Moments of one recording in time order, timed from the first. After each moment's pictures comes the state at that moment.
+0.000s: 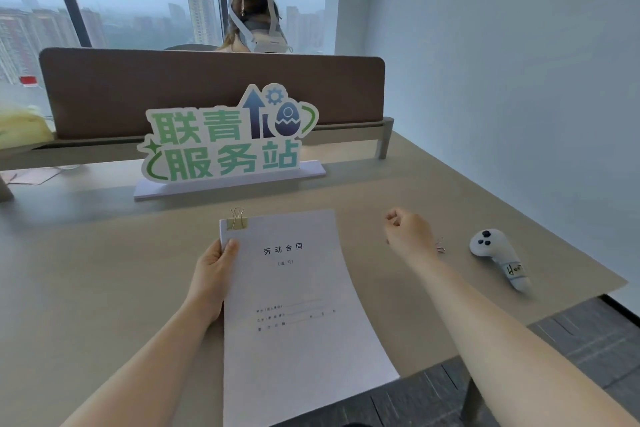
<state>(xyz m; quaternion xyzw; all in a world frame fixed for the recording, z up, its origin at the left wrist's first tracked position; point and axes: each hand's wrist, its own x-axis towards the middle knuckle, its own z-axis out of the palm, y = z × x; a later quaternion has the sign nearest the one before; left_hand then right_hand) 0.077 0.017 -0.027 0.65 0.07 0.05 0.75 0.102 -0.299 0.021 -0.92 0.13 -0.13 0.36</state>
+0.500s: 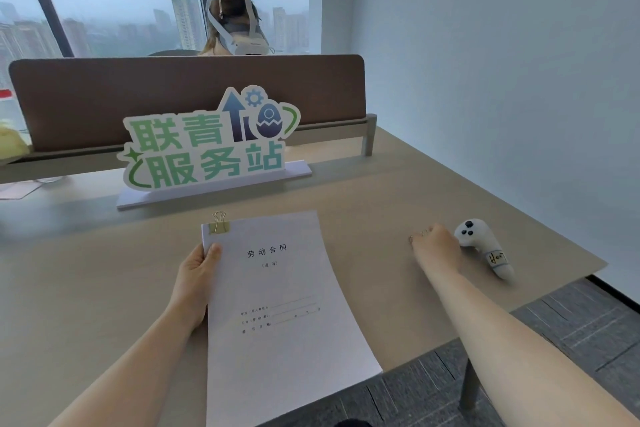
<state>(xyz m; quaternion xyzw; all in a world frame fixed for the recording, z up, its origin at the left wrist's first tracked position) 0.075 0.015 -0.025 0.66 0.07 0.06 0.75 0.086 -0.362 -0.009 -0.87 0.32 -0.13 0.35</state>
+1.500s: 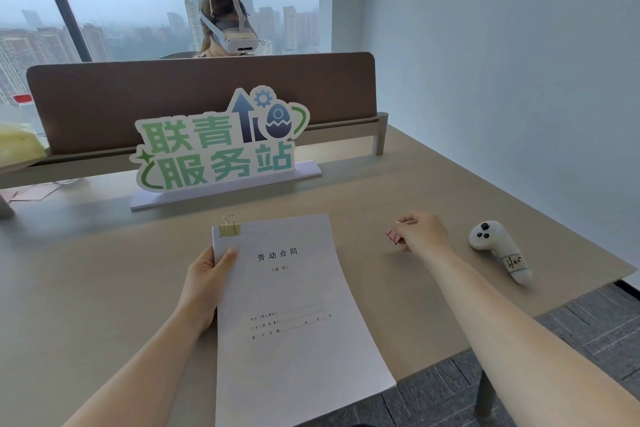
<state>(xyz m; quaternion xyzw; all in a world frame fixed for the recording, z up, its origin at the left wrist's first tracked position) 0.079 0.018 -0.029 0.65 0.06 0.05 0.76 0.105 -0.334 0.015 -0.83 0.20 -0.10 0.51</state>
